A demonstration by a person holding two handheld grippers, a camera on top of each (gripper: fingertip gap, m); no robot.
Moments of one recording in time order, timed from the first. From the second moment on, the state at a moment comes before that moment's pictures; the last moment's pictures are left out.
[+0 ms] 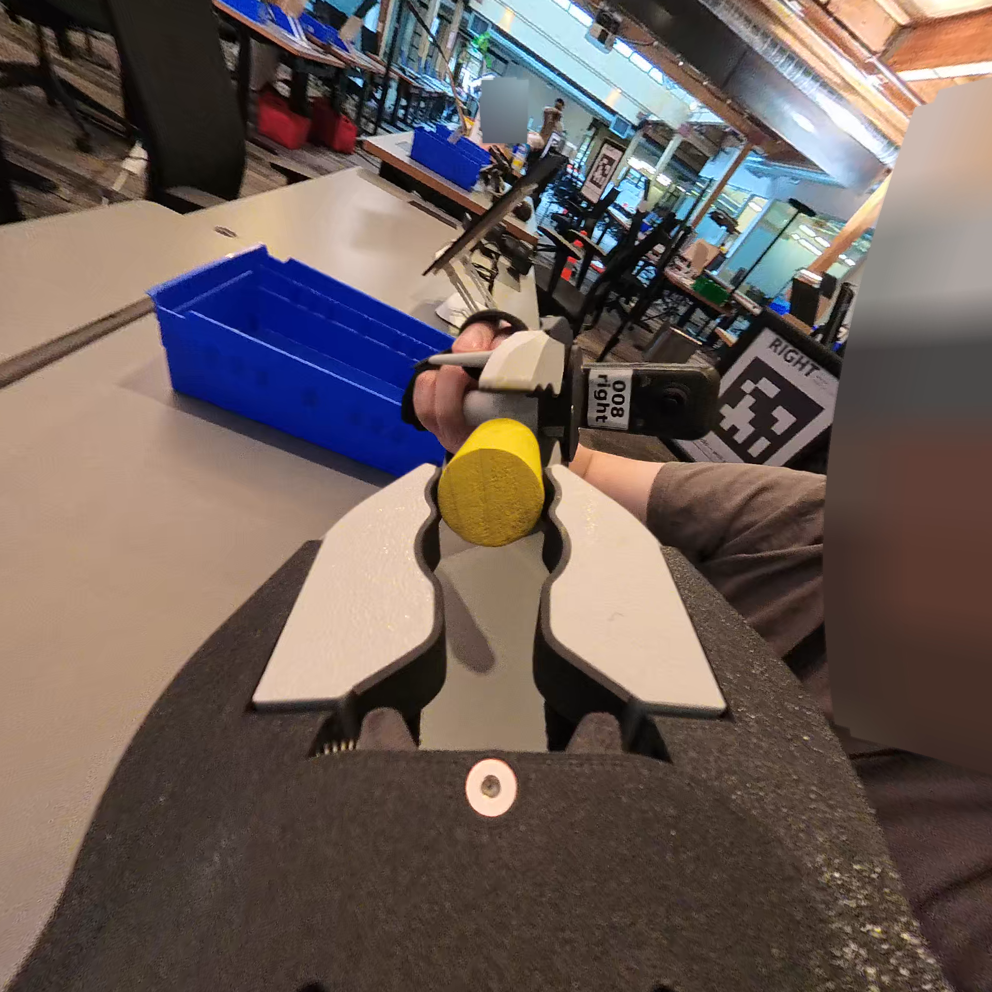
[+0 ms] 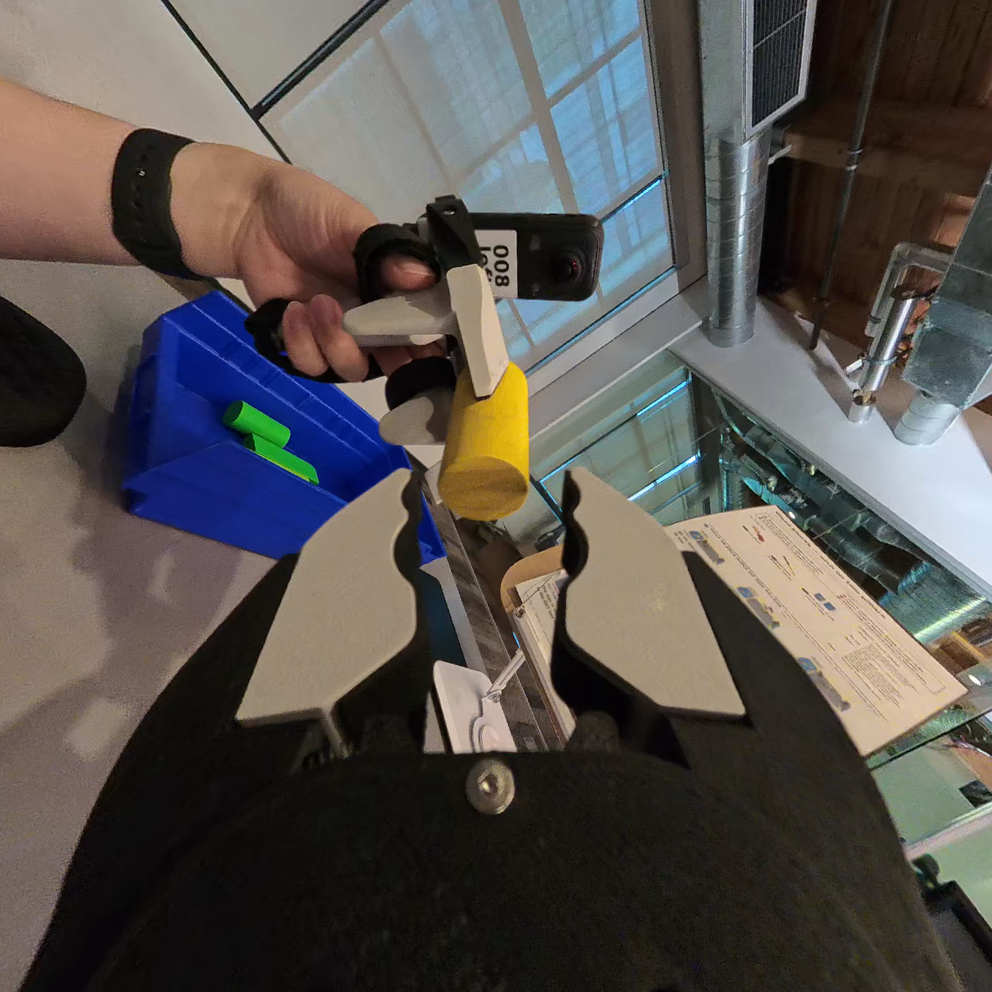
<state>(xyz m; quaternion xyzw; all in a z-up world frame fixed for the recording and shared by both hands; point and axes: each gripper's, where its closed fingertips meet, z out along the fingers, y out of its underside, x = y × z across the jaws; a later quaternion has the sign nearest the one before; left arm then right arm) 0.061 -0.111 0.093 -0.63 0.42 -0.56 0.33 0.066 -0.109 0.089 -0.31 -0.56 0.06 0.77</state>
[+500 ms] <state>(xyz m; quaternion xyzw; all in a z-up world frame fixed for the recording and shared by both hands) -0.180 -0.033 -0.012 -0.93 0.25 -0.01 0.26 0.183 0.015 -0.056 -0.84 -0.44 0.10 0.30</state>
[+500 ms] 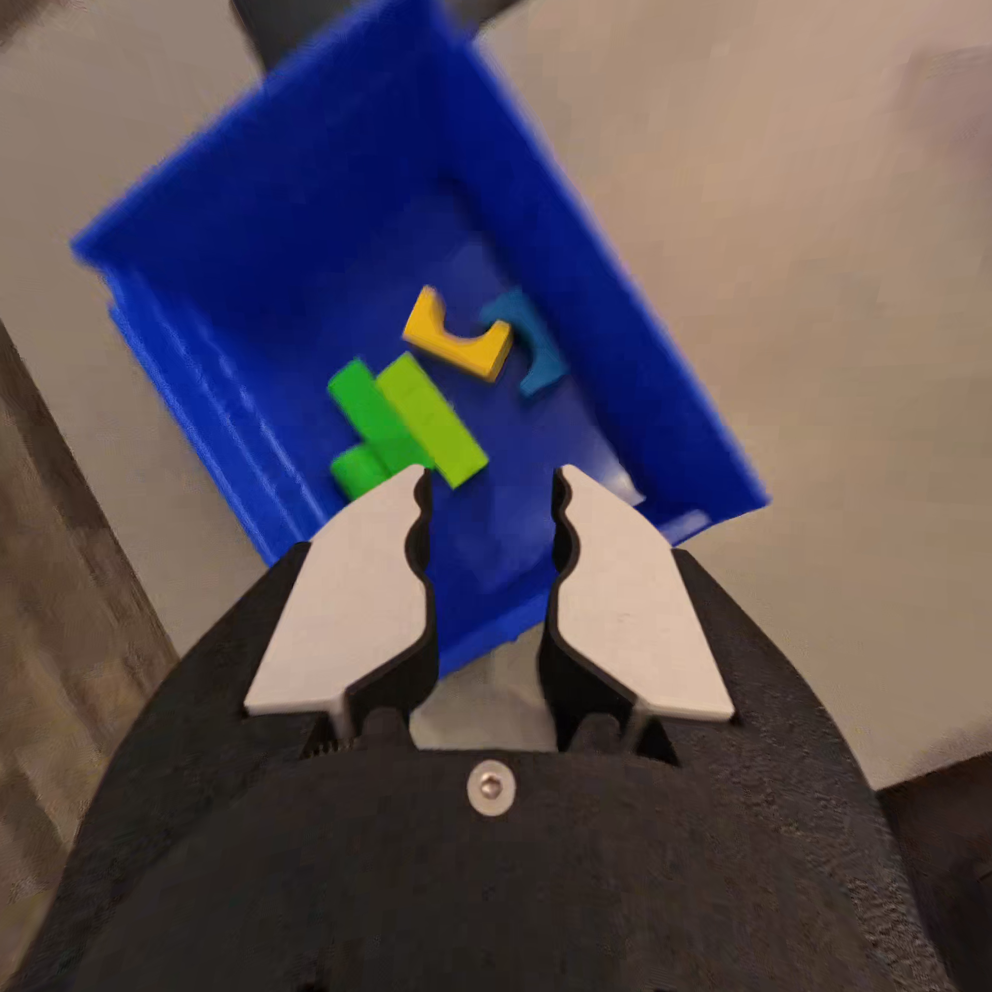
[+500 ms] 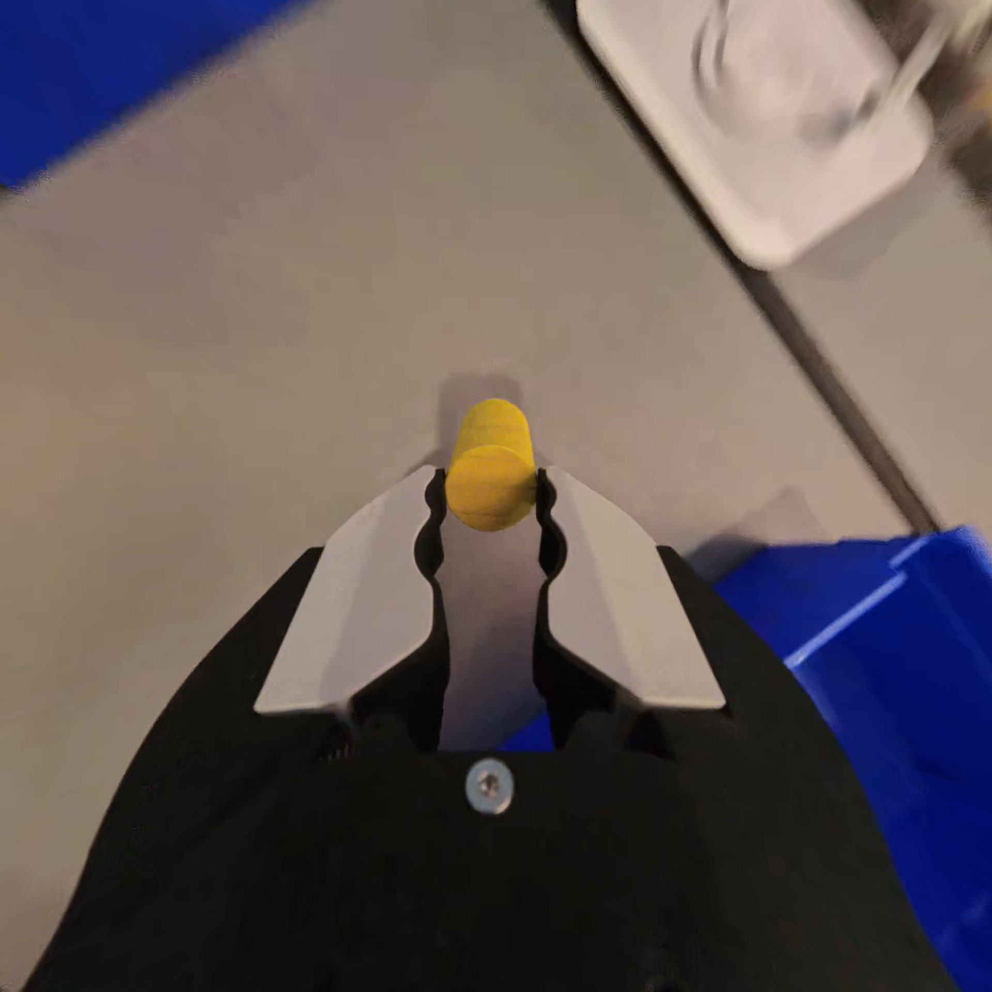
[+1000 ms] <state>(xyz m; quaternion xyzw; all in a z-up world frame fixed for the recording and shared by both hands) -0.250 -0.007 -0.117 -0.99 0.10 0.12 0.05 0.214 0.034 -0.115 -0.92 -0.34 0.07 0.19</state>
